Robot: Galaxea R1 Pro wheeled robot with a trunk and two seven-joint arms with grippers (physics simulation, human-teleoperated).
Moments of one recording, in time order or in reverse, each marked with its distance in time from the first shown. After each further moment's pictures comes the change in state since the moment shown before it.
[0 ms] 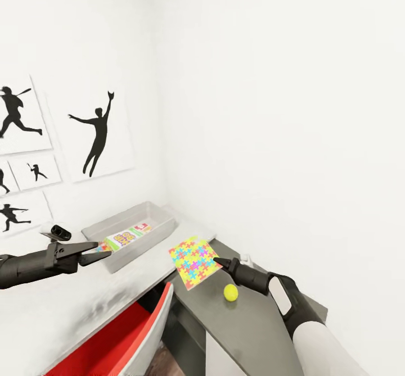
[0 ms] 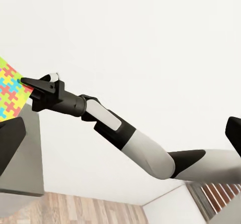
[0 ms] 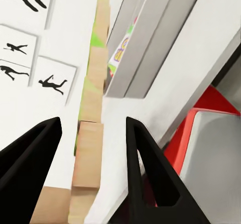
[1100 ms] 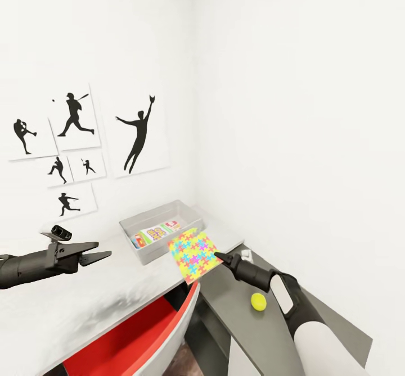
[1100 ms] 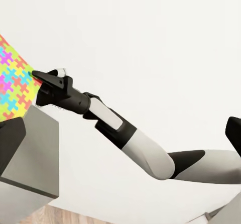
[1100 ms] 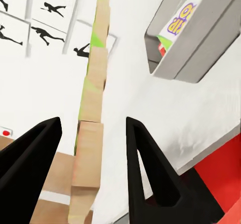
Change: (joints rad) left arm -0.001 -0.003 -0.001 0.000 -0.001 0.000 0.000; right arm 0.006 -0.003 0.000 -0.042 -0.003 -0.001 0.087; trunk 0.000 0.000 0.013
